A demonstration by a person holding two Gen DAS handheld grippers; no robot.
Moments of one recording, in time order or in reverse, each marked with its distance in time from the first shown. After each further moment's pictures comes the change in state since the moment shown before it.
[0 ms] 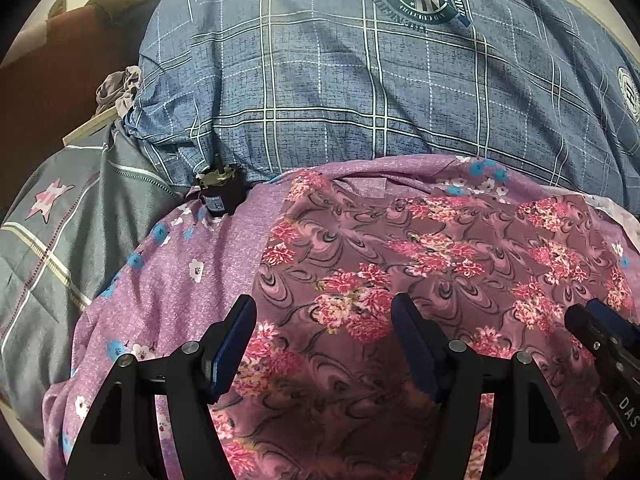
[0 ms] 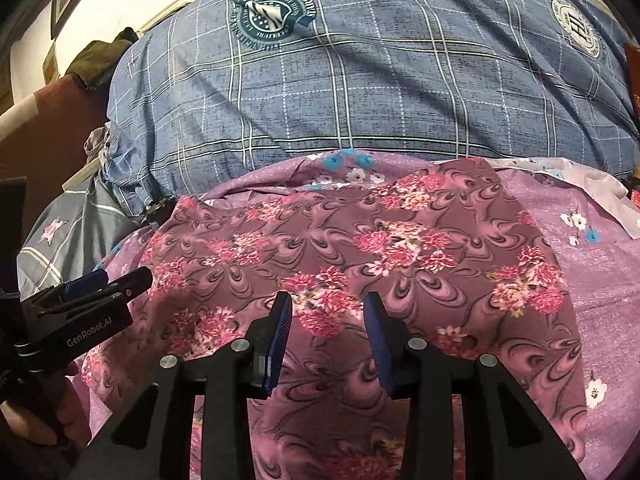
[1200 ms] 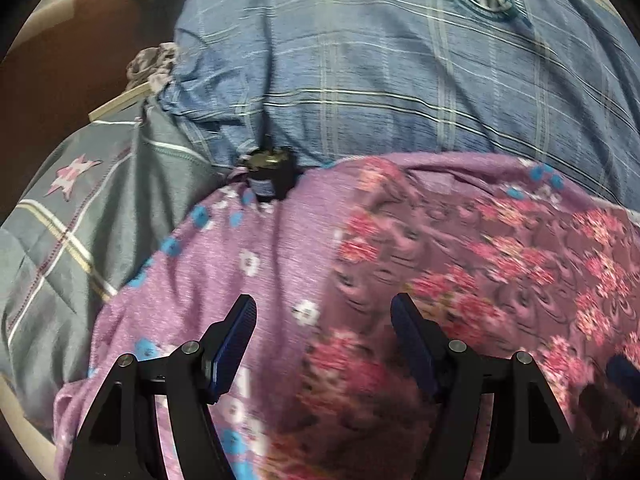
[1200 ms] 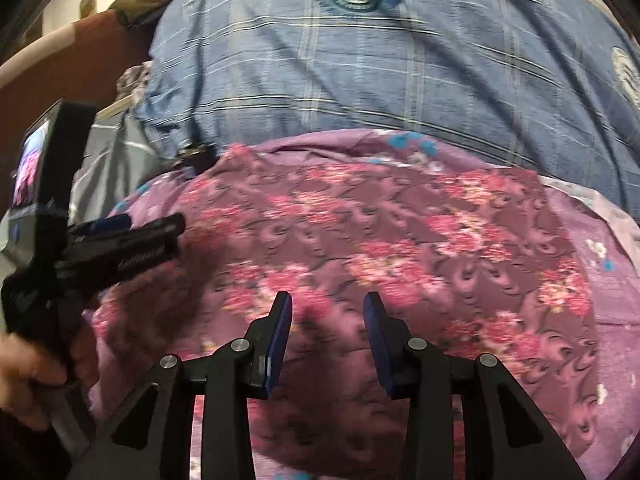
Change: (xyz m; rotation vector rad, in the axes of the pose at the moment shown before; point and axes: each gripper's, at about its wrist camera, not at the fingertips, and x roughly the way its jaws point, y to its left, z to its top) left arm 0.031 0.044 0.005 -0.069 0.031 0.093; right arm -0.001 0.065 -0.016 -0.192 0.091 0.026
